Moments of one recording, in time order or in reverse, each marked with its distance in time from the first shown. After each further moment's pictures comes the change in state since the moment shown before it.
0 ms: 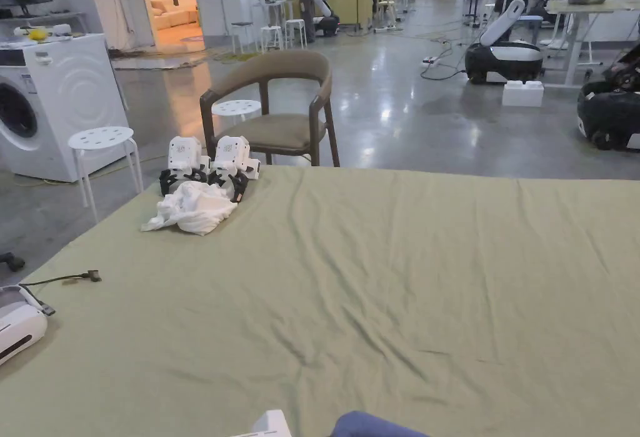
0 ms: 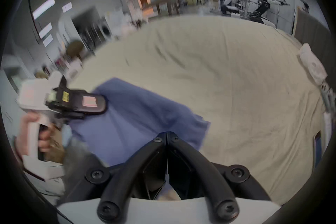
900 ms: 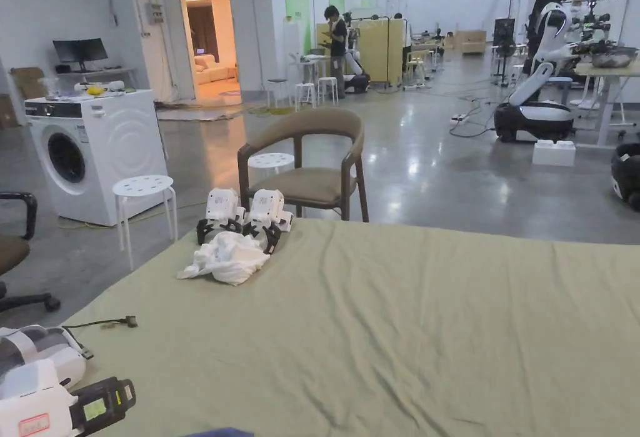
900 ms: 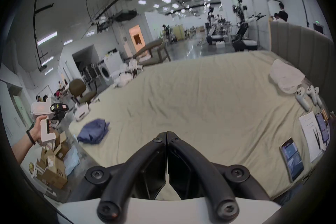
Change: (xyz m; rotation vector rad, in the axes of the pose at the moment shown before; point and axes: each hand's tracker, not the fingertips) left arm 0.013 0.118 0.252 0.610 0.607 -0.367; right arm 0.027 0.017 0.149 0.321 -0.093 -0.046
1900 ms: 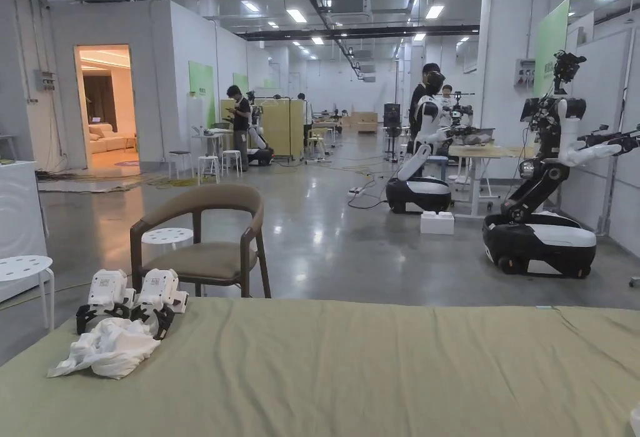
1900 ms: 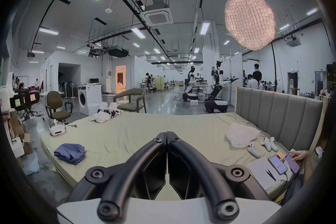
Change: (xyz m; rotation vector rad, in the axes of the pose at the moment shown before) left arm 0.191 -0.124 0.229 0.492 -0.289 -0.481; right arm -0.049 -0.009 0.134 0.430 -0.264 0.227
